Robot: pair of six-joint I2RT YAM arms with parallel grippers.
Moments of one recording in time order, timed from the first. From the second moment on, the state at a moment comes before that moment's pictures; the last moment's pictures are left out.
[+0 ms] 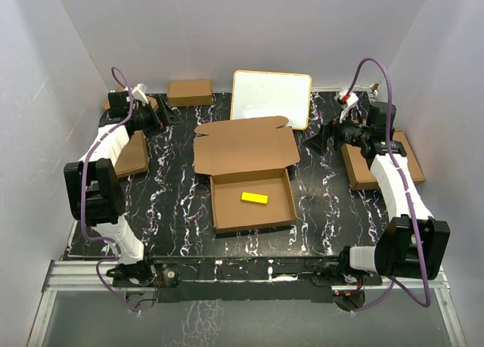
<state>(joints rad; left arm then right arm) 0.12 1.76 1.33 -0.26 0.66 -0.37 -0.12 1.29 1.05 -0.27 -0.92 -0.20</state>
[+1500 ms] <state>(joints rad) -0.02 2.22 1.57 -0.49 0.90 -0.31 -0.12 1.34 1.05 -0.29 -0.94 -0.20</state>
